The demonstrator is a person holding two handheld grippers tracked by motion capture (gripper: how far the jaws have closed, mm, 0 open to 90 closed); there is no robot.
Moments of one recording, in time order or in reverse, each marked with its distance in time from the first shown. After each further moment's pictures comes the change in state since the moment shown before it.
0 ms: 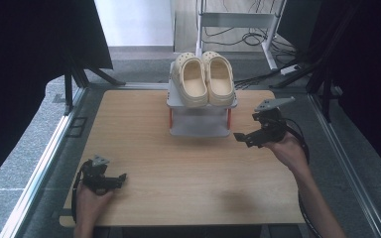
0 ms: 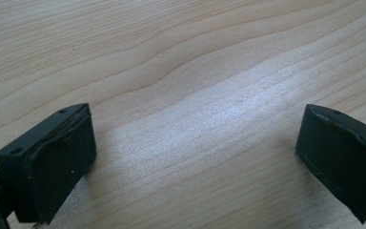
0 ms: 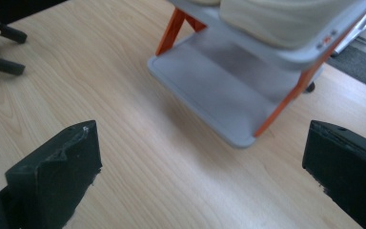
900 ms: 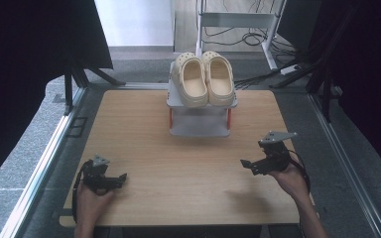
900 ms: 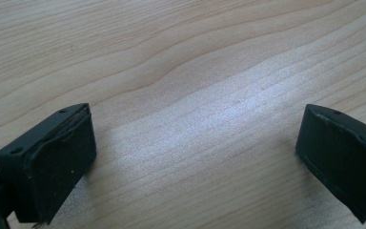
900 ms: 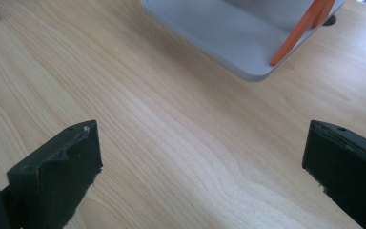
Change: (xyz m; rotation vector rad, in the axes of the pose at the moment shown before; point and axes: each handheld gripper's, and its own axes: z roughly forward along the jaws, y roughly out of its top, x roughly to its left) left arm -0.002 0.000 0.000 -0.002 0.000 -0.007; right arm 0.006 -0.096 0.021 0.021 -0.012 0.033
